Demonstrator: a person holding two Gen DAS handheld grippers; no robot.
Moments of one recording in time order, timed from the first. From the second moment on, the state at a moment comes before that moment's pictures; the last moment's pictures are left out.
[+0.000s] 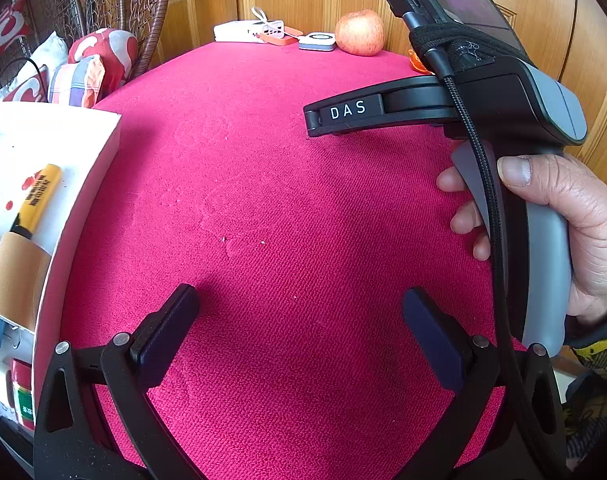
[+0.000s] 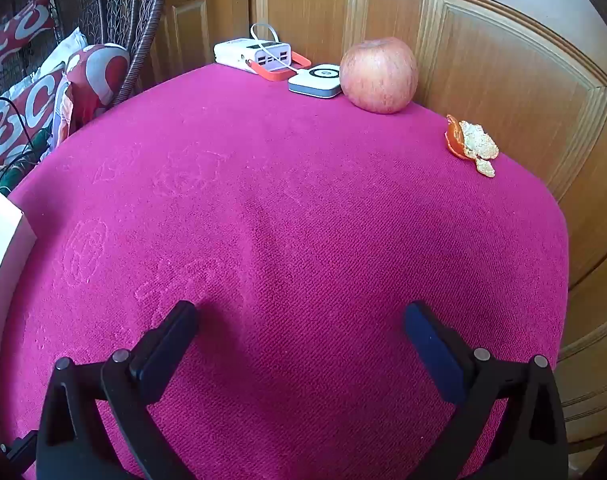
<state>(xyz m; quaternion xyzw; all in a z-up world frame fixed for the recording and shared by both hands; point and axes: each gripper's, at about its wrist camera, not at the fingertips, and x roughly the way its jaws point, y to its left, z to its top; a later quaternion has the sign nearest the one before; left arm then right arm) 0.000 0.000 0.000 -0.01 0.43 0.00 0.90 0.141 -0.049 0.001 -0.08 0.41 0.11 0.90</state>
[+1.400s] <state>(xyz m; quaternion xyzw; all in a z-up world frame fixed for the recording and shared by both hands) 0.001 -0.001 0.001 -0.01 0.43 0.00 0.90 0.138 -0.048 0.000 -0.08 0.41 0.11 0.90</state>
